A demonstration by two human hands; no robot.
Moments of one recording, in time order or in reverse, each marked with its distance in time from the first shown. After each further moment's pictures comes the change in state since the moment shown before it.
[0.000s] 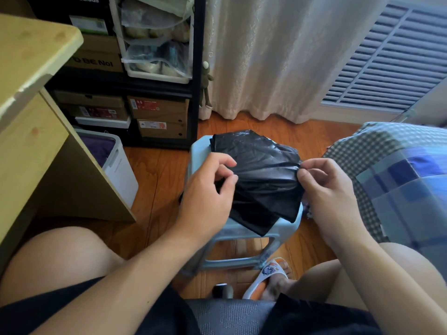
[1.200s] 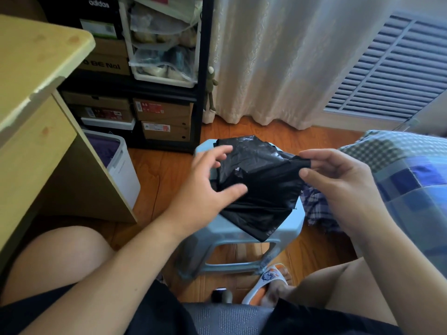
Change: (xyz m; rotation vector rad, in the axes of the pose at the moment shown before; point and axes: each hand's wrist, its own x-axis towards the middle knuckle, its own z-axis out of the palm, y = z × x) left_hand 0.015 -0.009 -0.023 -0.038 -0.211 -0.135; right_hand 0.017 -0.025 -0.016 0.075 -0.207 -0.141
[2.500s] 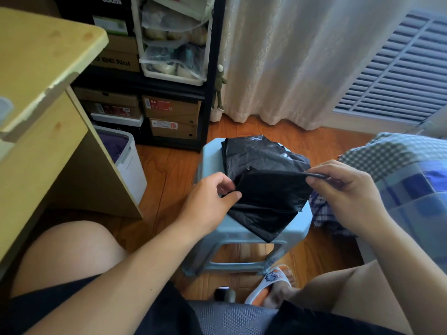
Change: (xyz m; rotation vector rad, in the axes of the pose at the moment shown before) left_hand -0.001 -0.026 0.015 0.122 0.012 -0.219; right_hand 0.013 0.030 -0.015 -0.427 -0.143 -0.312
